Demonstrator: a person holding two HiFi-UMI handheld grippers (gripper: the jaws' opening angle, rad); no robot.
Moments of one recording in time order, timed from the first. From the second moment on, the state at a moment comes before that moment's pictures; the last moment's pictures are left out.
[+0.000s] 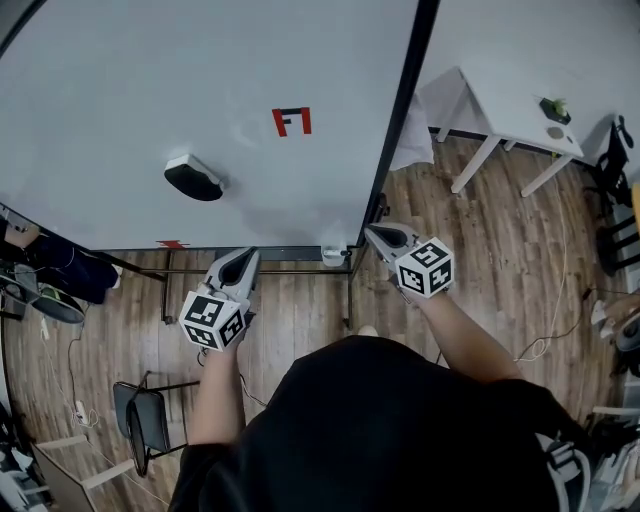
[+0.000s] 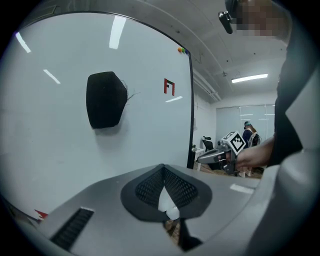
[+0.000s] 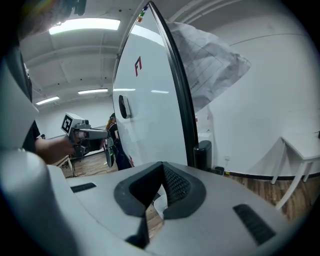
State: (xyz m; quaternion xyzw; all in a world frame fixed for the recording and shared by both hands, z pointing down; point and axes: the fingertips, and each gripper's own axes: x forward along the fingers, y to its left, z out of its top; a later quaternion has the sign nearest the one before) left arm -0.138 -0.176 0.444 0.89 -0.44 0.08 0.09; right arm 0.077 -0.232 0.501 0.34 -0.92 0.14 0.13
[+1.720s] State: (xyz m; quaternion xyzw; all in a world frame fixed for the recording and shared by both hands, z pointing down) left arm -0.146 -0.174 0.490 0.87 -0.45 0.12 0.14; right arm 0.048 -0.232 0.664 0.28 -0.92 0.19 0.21
